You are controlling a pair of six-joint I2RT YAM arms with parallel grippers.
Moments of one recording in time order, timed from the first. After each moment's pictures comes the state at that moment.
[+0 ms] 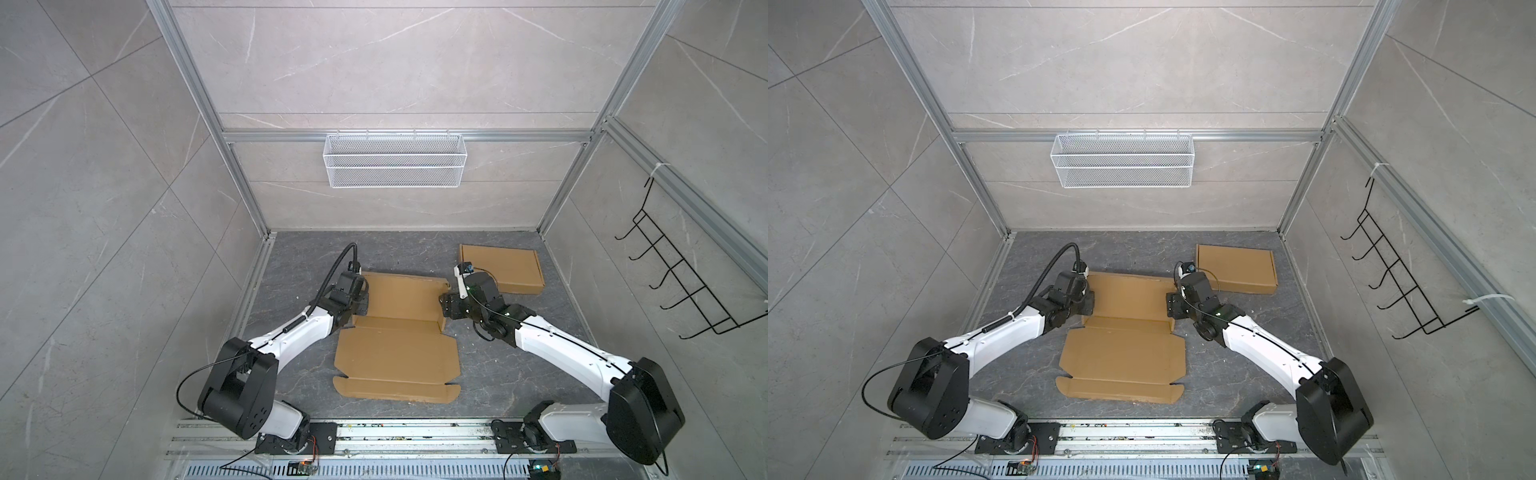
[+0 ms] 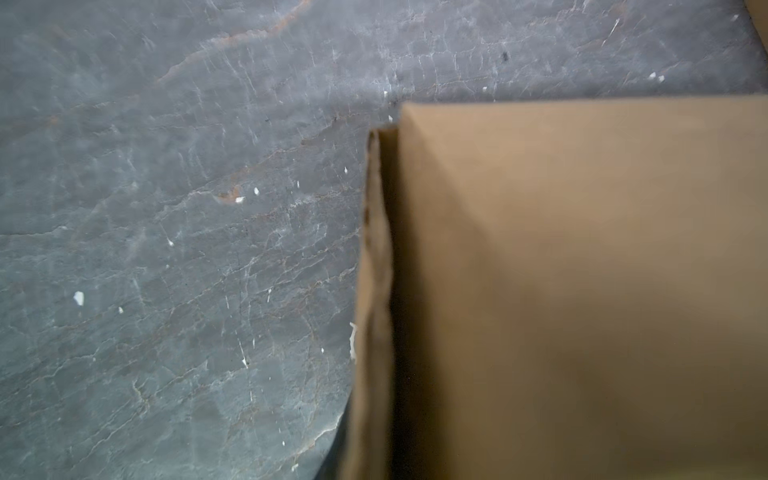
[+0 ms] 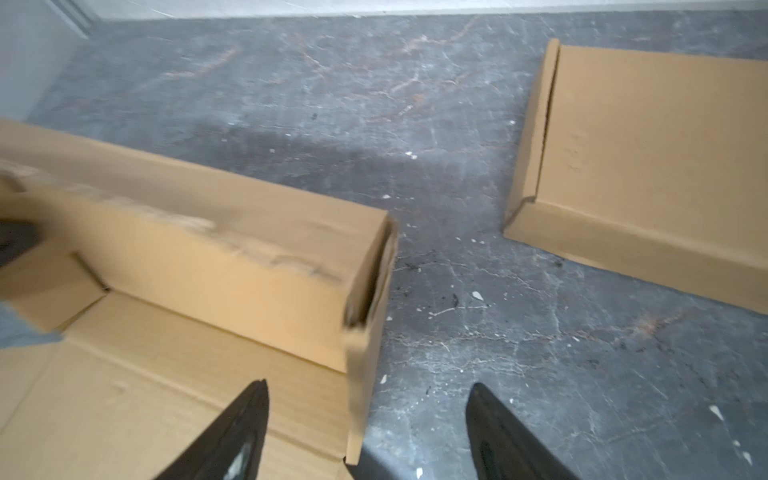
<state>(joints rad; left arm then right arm) -0.48 1.50 0.94 -0.34 -0.19 -0.22 0.54 1.30 0.86 -0.25 0.08 0.31</state>
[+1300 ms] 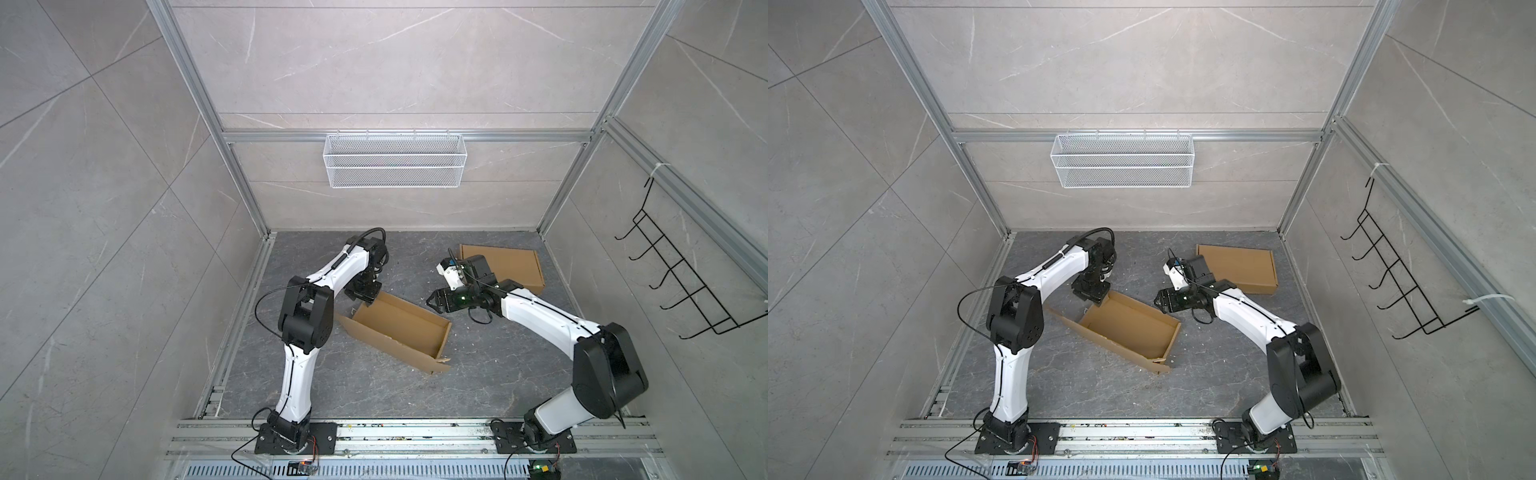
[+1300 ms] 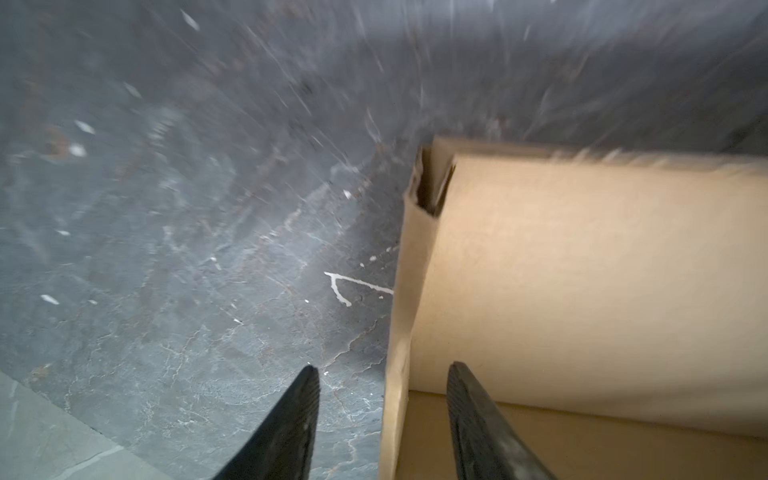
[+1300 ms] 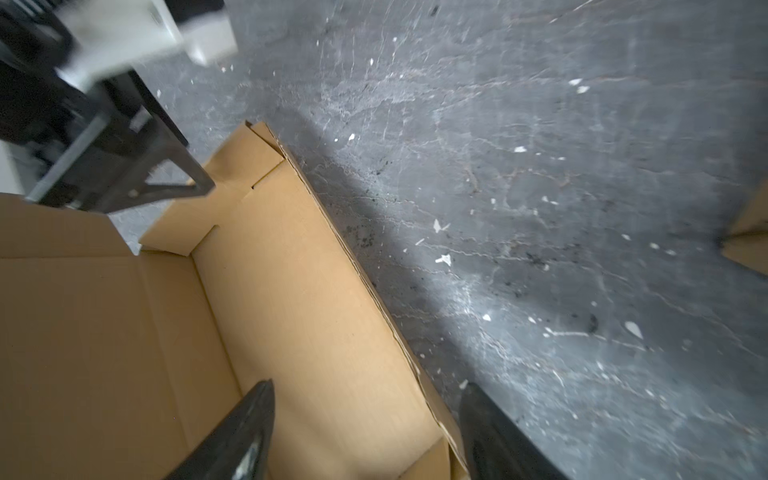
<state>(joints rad) -0.47 2.15 1.88 -1.32 -0.11 -0.02 0.45 1.61 1.11 -0.43 -0.35 0.15</state>
